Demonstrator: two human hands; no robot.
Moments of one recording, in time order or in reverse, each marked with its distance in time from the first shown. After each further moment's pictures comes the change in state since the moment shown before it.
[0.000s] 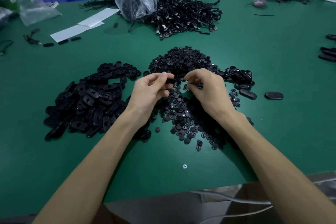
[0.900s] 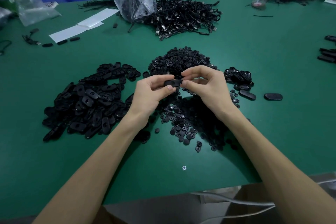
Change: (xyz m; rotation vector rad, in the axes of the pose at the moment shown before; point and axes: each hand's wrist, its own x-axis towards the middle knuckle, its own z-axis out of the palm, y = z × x) left_hand -0.005 0.000 0.003 0.236 0.001 0.084; right_hand 0.003 -0.004 -0.005 0.627 -0.017 0.206
